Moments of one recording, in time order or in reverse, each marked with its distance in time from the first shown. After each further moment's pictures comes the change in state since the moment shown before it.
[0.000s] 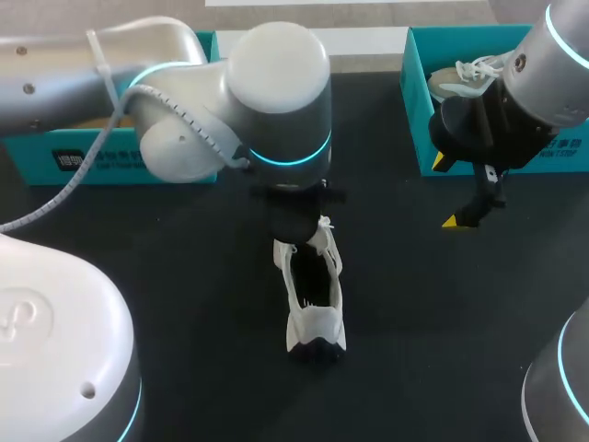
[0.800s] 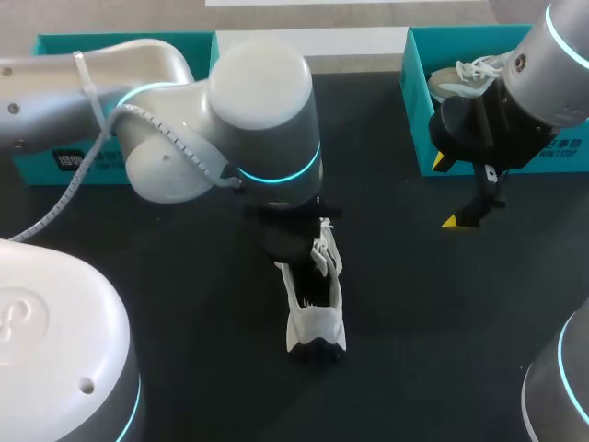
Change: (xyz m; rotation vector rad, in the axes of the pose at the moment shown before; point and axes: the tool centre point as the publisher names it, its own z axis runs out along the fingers) left arm 0.000 -0.031 0.000 0.031 -0.040 -0.018; right arm 0.000 0.000 0.000 0.000 0.000 0.000
